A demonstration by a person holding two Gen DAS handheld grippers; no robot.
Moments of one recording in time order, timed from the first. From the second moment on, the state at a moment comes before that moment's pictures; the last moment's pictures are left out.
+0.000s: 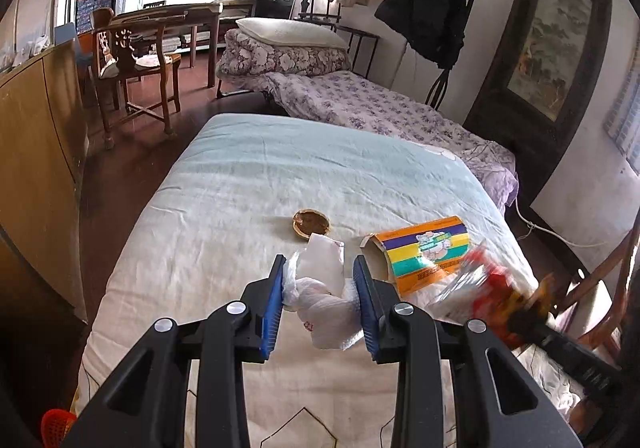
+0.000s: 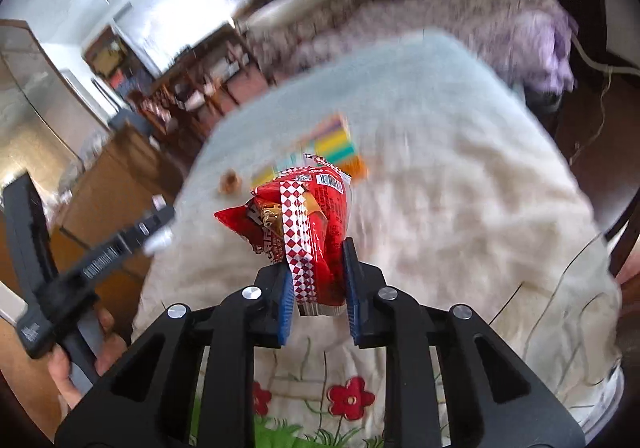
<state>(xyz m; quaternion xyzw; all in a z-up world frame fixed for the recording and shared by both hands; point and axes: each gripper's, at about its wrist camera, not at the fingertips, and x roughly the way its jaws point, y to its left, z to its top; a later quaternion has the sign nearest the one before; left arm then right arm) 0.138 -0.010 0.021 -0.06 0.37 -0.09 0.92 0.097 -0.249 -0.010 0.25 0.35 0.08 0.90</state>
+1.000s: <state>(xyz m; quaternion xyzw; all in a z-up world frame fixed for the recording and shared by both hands) -0.013 0.060 0.084 -0.08 0.30 -0.07 0.95 0.025 -0.228 -0.012 0.25 0.35 0.11 0.90</state>
